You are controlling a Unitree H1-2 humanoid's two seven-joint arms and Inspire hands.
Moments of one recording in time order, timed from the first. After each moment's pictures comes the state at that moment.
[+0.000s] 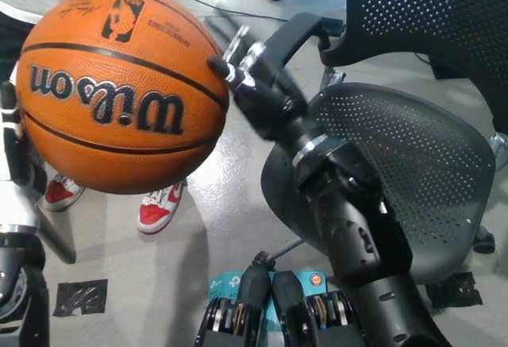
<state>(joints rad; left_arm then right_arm) -0.34 0.21 0.20 -0.08 -0.10 0.03 0.00 -0.76 0.18 0.04 0.50 0.46 0.10 0.28</state>
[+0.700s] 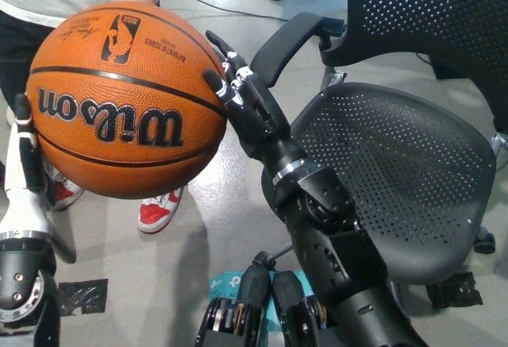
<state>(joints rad) -0.32 0.20 0.15 -0.01 -0.04 0.04 0.08 -0.73 0.23 0.11 0.60 0.30 -0.16 0.17</state>
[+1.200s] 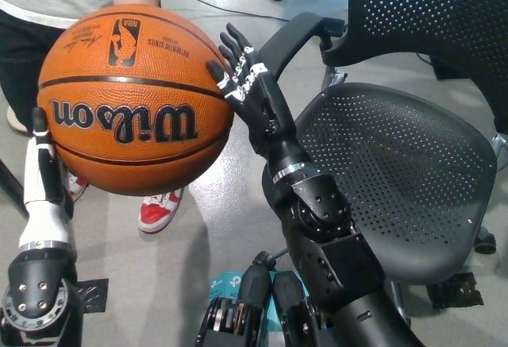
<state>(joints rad) -0.30 0.16 0.09 -0.03 -0.02 0.09 0.17 -0.72 0.21 0.18 0.55 0.21 -0.20 -0.01</state>
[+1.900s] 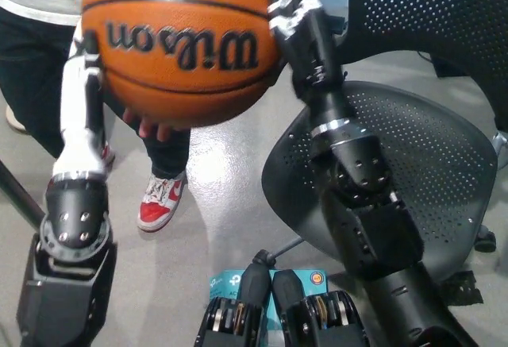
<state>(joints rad) -0.55 0.16 -0.04 -0.04 0.10 0.22 0.24 -0.78 0.12 0.13 0.36 0.19 -0.19 -0.08</state>
